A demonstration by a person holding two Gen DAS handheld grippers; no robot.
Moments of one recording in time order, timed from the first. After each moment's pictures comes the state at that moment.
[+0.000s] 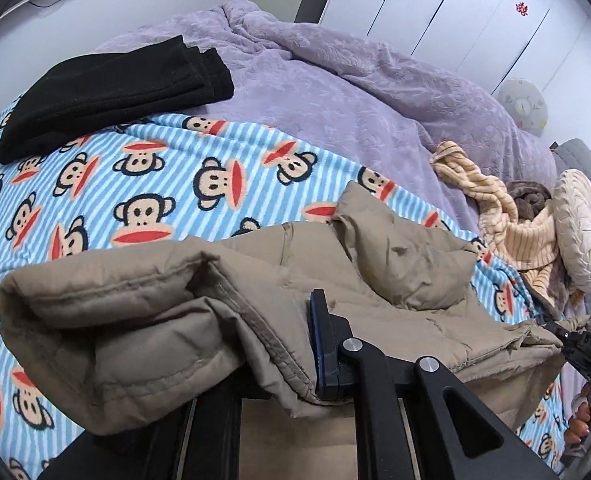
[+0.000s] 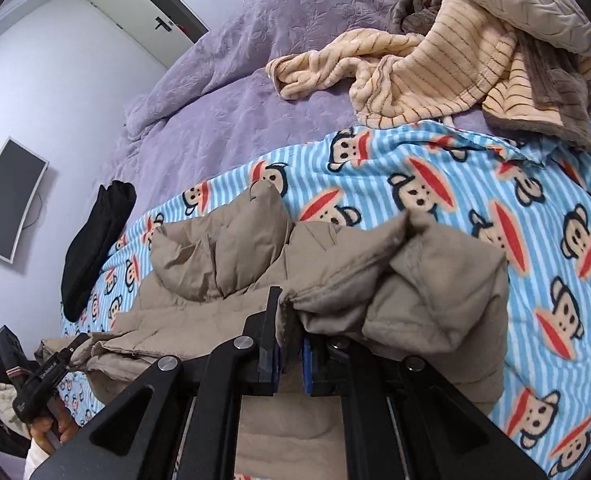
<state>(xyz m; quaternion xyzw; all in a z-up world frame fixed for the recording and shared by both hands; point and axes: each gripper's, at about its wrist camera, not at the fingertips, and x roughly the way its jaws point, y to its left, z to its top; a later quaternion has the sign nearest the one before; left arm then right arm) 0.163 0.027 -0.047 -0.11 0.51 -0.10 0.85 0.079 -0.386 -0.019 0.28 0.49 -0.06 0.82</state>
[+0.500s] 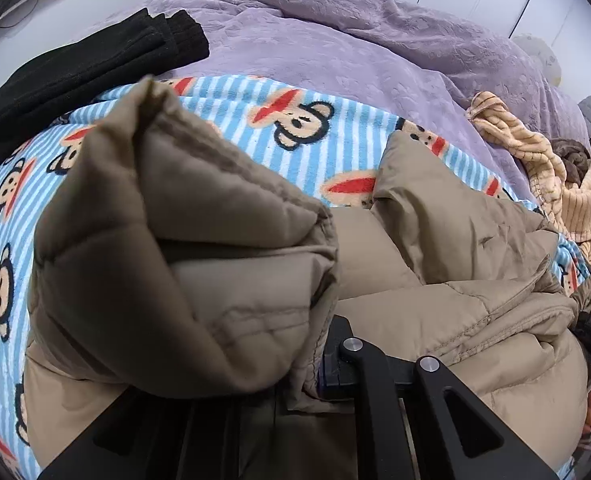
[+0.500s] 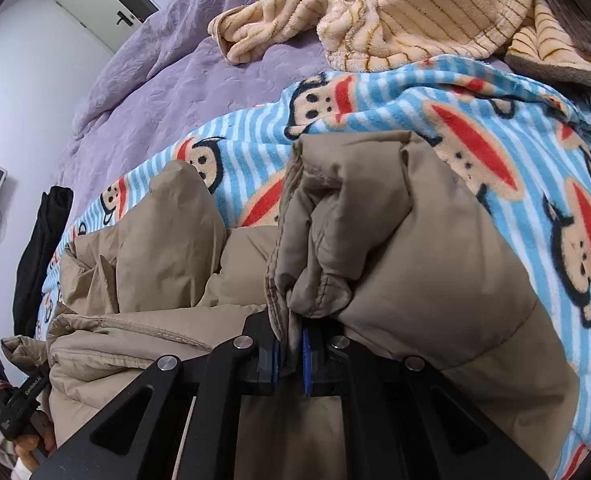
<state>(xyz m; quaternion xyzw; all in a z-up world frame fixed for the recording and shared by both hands) 0.223 -0.012 -0.147 -0.04 0.53 -0.10 0.84 0.133 -0.392 -0.132 0.28 0.51 -0.11 0.81</state>
